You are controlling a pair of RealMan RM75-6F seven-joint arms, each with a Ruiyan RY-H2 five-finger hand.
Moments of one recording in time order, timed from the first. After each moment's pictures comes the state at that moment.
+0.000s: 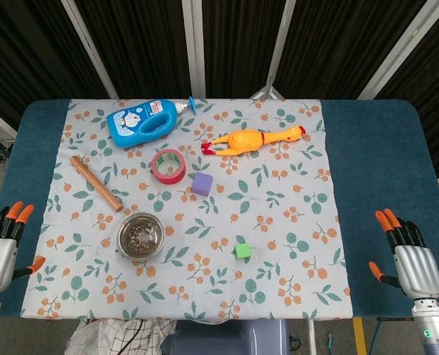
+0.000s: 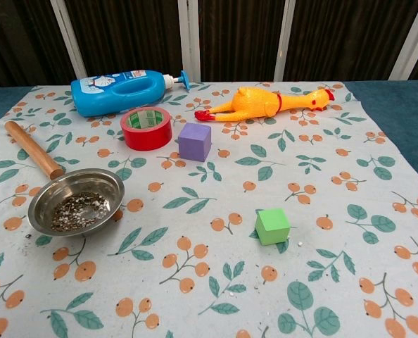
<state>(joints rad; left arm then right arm) -0.09 -1.17 0.00 -1.68 1.44 1.54 0.31 0.10 -1.11 0.04 -1.67 -1.48 1.40 -0.03</state>
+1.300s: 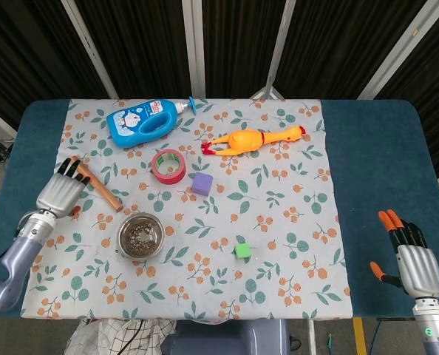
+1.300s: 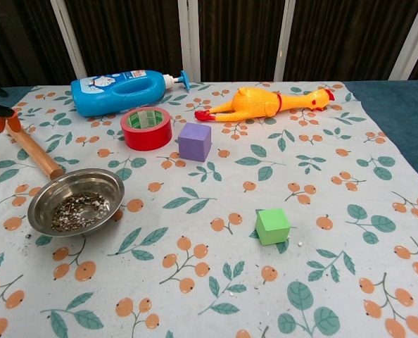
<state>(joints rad) -0.59 -1.33 -0.12 -1.22 1.29 0.85 0.49 0.10 -1.10 0.05 -1.69 -1.42 1.37 0.00</state>
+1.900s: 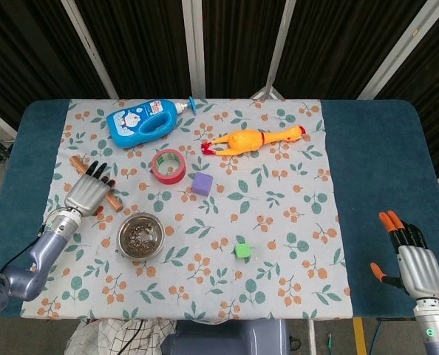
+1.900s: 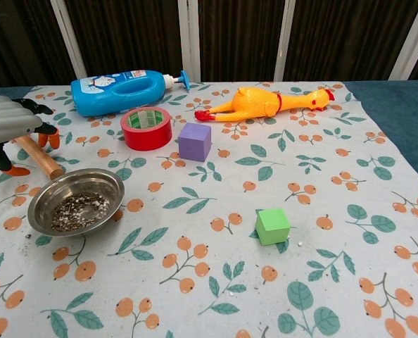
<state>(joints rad) -0.68 -1.46 -0.09 -1.12 1.30 0.81 0.48 0.10 -1.08 0.05 -1.70 -1.42 1.36 0.02</state>
